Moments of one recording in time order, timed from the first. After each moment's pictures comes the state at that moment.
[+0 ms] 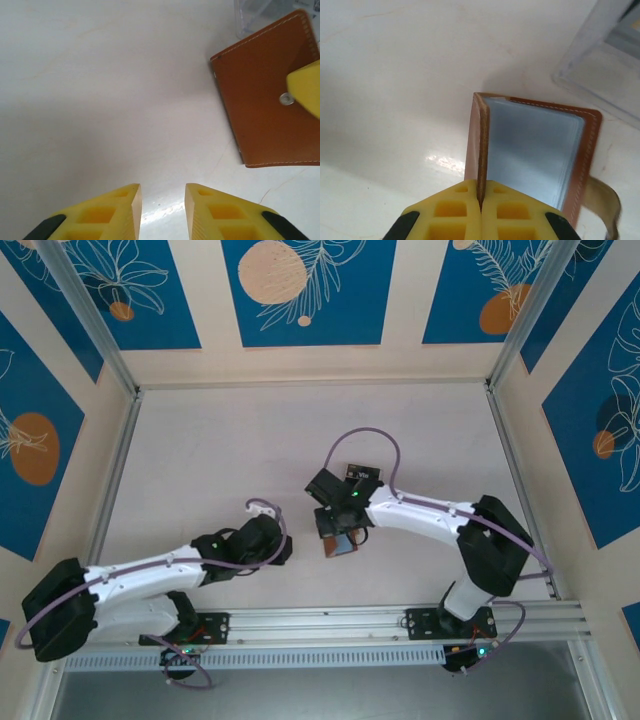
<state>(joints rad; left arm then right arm) -0.98 1.08 0.51 -0.31 -0.18 -0.83 0.93 1.63 1.10 -0.71 0.09 0.63</state>
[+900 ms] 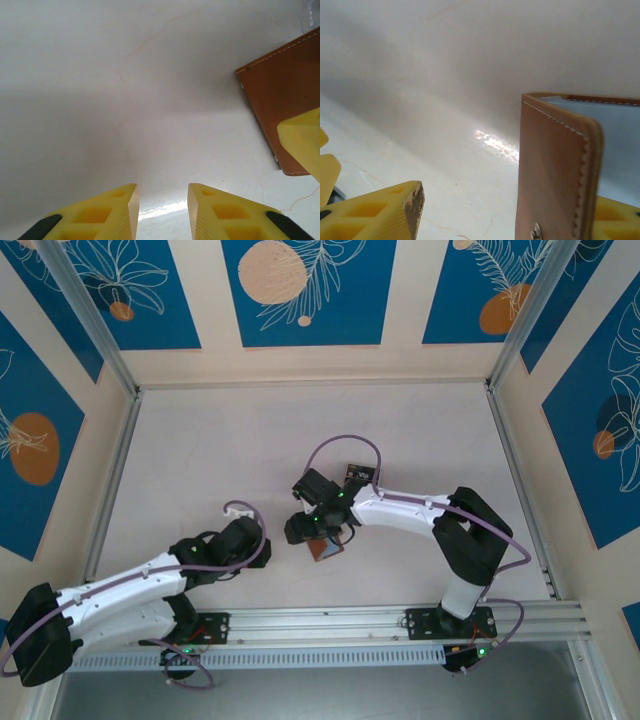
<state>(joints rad) -0.91 0.92 0.47 -0.52 -0.20 -0.84 0.93 1.72 1.11 -0.53 -0.22 0.62</state>
